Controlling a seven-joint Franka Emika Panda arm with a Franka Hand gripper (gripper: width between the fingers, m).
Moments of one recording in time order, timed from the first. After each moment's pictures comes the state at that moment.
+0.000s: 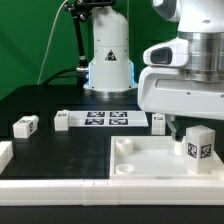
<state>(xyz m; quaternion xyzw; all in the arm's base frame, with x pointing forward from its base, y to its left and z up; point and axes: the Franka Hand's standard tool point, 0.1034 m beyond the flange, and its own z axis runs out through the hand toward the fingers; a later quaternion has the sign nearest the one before) 0.632 0.128 0.072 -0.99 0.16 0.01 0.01</state>
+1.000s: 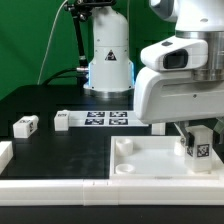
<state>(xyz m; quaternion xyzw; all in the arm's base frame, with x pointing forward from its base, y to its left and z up) 0.635 0.122 0.073 -1.00 -0.09 0.00 0.01</state>
